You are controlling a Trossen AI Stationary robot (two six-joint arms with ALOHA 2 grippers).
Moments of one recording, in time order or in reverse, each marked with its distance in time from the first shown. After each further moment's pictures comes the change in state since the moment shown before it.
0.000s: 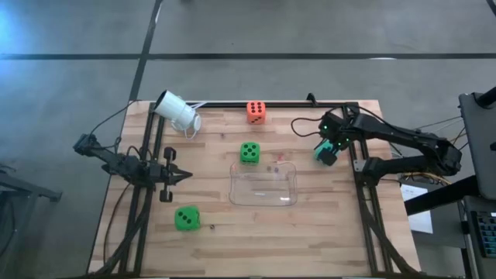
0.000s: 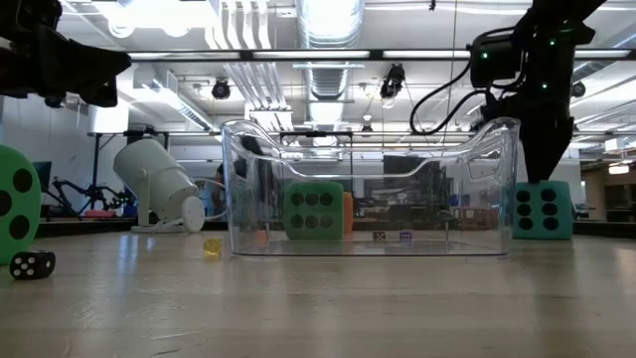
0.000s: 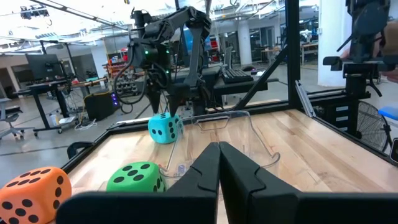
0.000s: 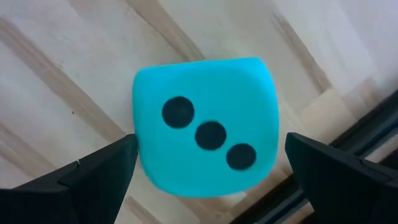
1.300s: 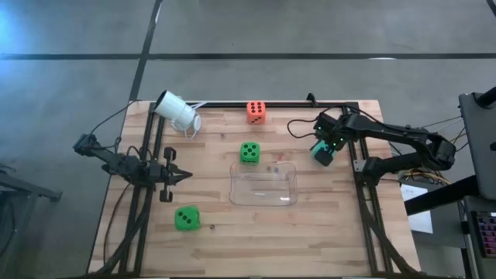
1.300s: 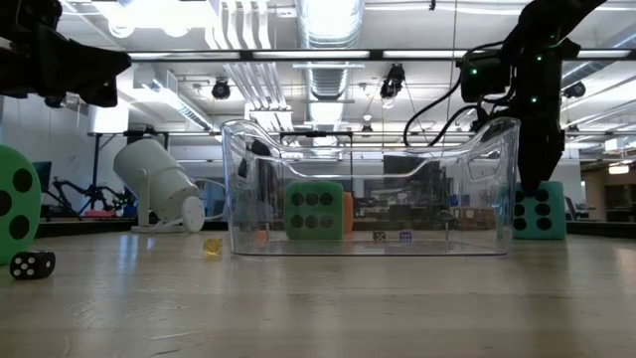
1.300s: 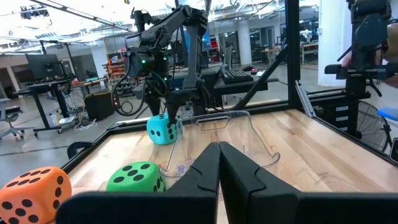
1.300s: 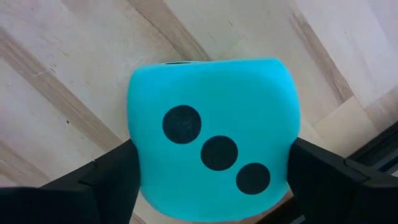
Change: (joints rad) left arm 0.000 0.000 0.000 0.000 0.000 0.000; right arm -0.001 0.111 -0.013 0.068 -0.031 0.004
